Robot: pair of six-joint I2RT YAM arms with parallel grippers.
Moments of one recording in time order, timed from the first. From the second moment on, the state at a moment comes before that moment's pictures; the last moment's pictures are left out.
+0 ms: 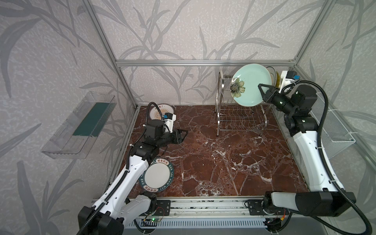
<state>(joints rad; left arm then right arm) -0.30 1.04 0.96 -0.40 0.44 -0.40 -0.03 1.34 1.54 -0.20 -0.46 0.49</state>
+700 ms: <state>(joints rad) -0.30 1.01 1.00 -0.47 0.46 -0.34 0.02 1.55 1.85 -0.41 -0.16 0.23</state>
